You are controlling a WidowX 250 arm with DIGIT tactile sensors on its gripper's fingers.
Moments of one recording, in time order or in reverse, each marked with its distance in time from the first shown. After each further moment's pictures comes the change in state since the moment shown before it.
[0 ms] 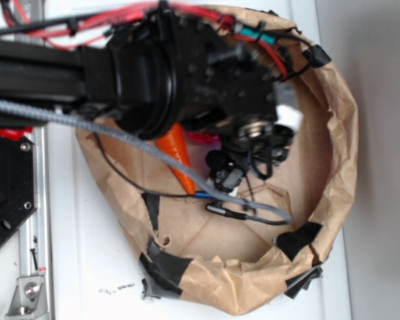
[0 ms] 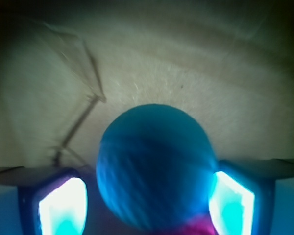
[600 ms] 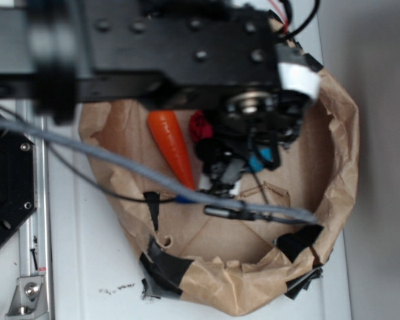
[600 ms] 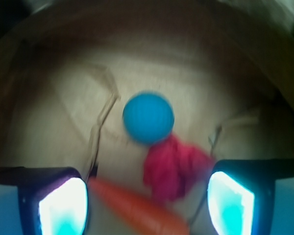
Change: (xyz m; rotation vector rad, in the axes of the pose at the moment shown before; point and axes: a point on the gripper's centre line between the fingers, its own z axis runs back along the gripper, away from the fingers) arm 0.006 0.001 0.075 -0.011 0.034 0.115
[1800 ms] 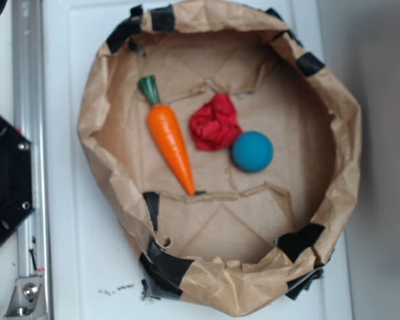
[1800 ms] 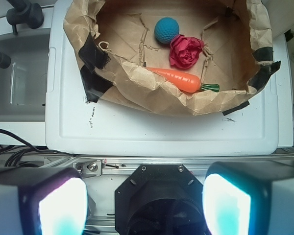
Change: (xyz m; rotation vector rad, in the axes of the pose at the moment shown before) arm -0.144 -0.083 0.149 0.000 0.004 0.222
